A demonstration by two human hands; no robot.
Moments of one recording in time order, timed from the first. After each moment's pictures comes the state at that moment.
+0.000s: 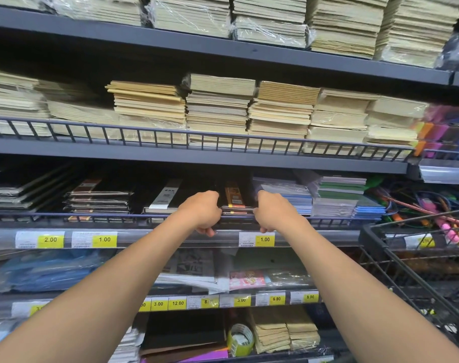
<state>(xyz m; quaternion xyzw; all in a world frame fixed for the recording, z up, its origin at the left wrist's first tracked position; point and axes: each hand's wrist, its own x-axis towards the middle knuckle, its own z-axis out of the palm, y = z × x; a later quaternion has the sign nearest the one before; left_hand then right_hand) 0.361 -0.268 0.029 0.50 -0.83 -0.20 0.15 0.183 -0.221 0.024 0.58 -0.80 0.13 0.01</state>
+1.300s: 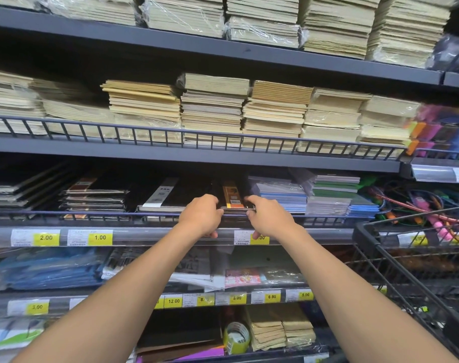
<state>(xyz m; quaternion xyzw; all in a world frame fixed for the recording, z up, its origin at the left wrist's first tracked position) 0.347 -0.262 0.009 0.53 -0.80 -0.18 0.21 0.173 -0.210 0.002 0.60 -0.77 0.19 0.00</state>
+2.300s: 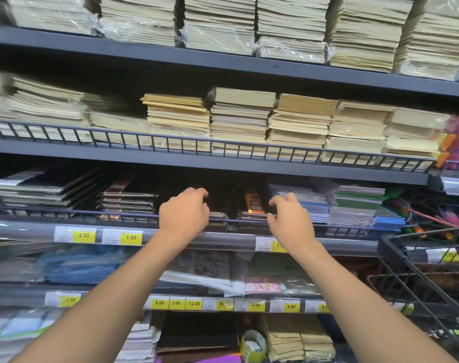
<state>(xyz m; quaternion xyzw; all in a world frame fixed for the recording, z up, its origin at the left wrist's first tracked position) 0.428 -0.259 0.020 0.54 -0.78 0.05 0.30 0.197 -0.201 0.004 0.58 -0.75 0.28 0.13</state>
